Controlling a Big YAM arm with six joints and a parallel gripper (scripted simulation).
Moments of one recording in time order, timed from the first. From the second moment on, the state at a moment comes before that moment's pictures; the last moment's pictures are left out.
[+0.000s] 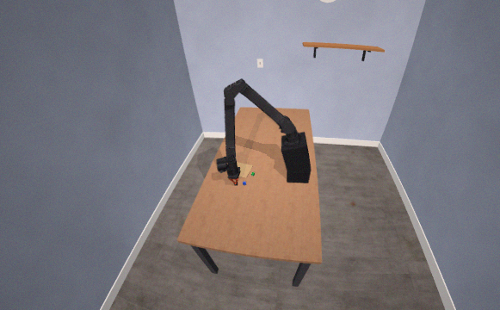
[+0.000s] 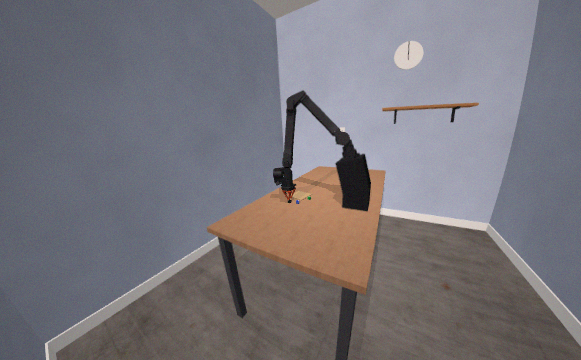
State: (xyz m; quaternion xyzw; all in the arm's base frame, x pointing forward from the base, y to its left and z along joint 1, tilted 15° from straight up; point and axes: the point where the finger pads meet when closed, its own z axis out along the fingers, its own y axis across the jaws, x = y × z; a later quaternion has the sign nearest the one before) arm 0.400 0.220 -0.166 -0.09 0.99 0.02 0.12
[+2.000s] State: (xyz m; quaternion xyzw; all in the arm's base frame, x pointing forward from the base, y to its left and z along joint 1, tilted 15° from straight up) arm 0.400 0.219 -0.166 -0.09 0.99 0.02 0.12
